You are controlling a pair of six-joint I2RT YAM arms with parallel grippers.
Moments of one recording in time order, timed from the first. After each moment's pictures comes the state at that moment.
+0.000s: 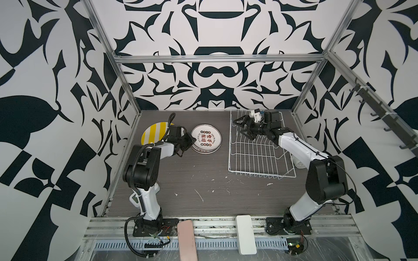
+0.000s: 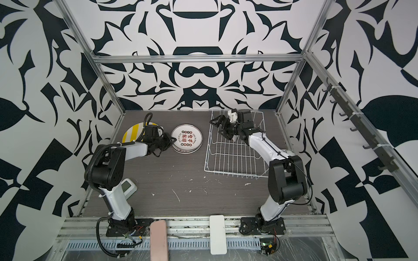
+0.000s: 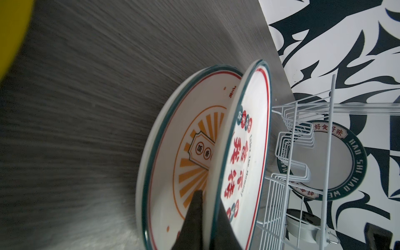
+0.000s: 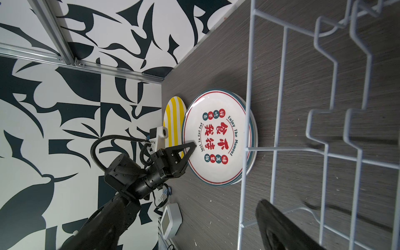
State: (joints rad) left arm -0.22 1.87 1.01 0.16 0.45 -0.90; right arm 0.22 1.65 1.23 -0.15 -0.69 0.90
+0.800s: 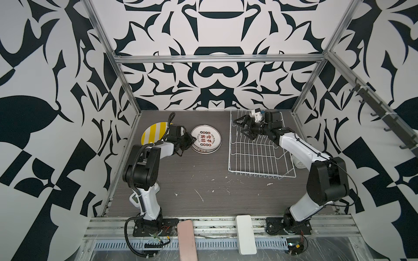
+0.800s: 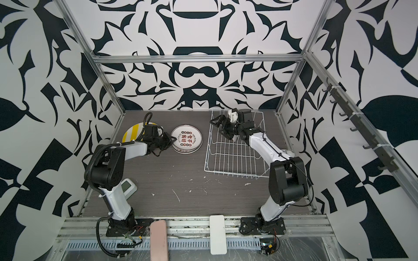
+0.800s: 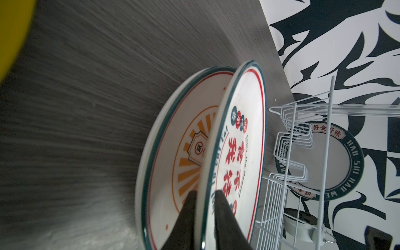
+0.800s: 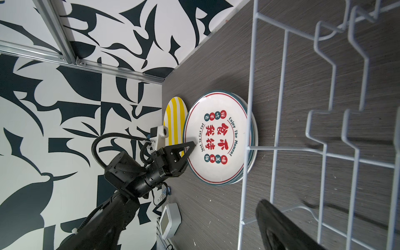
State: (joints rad) left arm -0.22 1.87 1.02 0.13 0.46 -0.90; right arm 0.22 1.63 1.23 -0.16 -0.69 0.89
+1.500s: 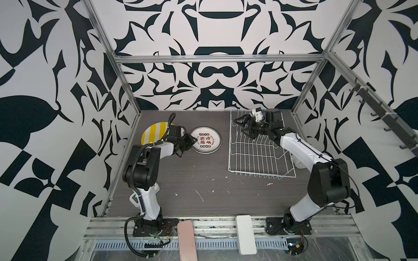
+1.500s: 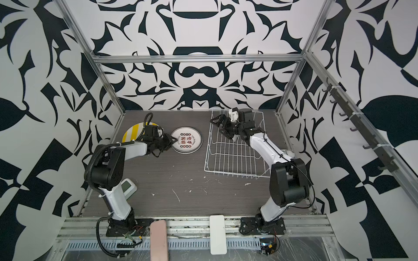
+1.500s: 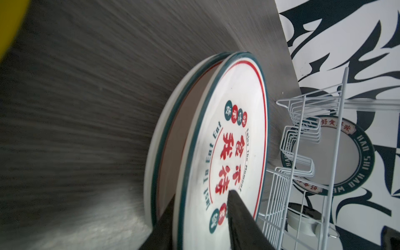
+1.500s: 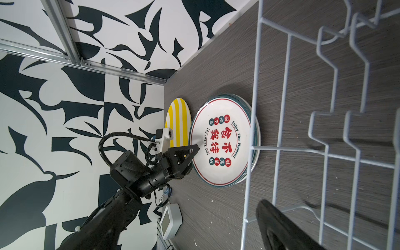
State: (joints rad) left arm -0.22 1.87 1.03 0.06 0.47 -0.88; right arm 0.22 1.61 1.23 -0.16 -0.68 0.89
